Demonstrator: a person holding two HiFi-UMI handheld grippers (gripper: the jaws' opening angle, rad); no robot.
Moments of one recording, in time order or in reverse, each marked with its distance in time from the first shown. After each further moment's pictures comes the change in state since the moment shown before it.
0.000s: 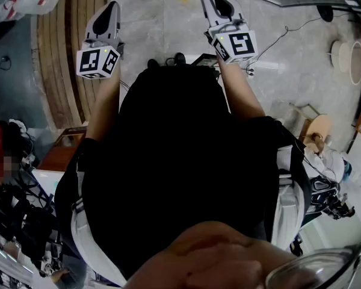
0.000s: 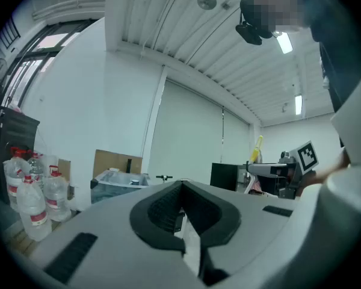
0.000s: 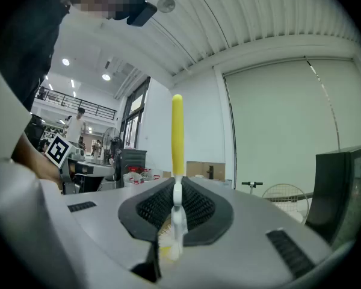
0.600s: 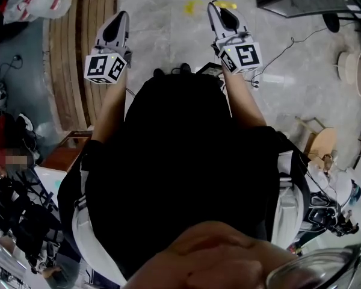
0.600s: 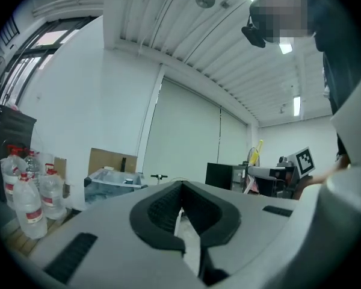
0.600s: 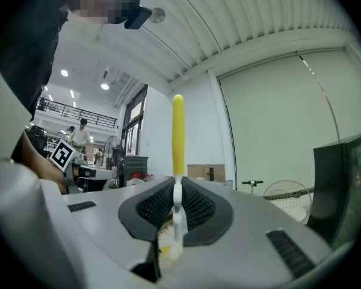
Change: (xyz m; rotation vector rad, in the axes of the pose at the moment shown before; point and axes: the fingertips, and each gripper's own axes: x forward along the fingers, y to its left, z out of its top) left arm 0.006 -0.043 0.003 -0.023 0.002 -0.015; right arm -0.041 -0.031 0.003 0.057 -0.040 0.029
